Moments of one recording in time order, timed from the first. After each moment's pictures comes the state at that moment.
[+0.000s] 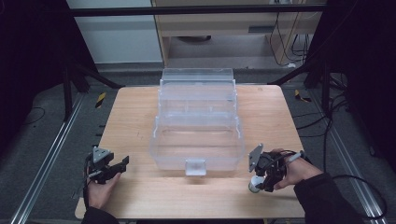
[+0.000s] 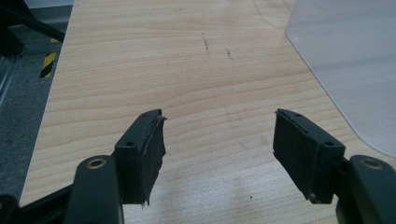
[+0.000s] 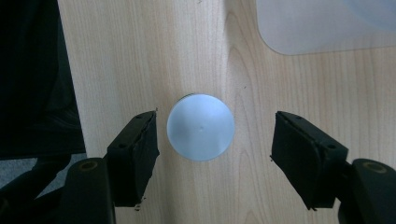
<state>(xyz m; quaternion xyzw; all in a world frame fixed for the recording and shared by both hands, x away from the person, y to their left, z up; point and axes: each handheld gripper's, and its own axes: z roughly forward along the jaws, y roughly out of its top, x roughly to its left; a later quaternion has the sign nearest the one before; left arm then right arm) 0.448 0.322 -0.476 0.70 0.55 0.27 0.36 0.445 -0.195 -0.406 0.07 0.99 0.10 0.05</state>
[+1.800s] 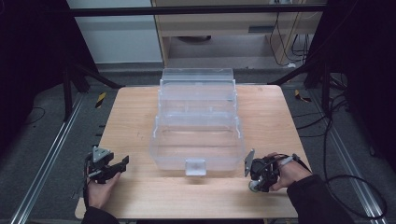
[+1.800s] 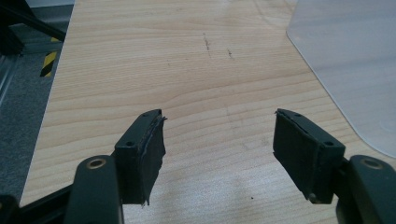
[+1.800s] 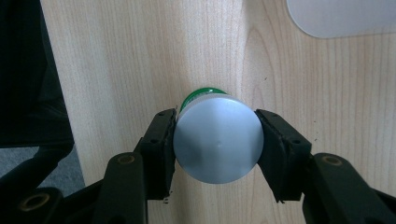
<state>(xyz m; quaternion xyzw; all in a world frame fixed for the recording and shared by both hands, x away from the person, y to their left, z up) 0.449 0.322 -0.476 0.70 0.55 0.27 0.36 0.448 -0.186 -0.431 0.07 1.00 0.06 0.03</state>
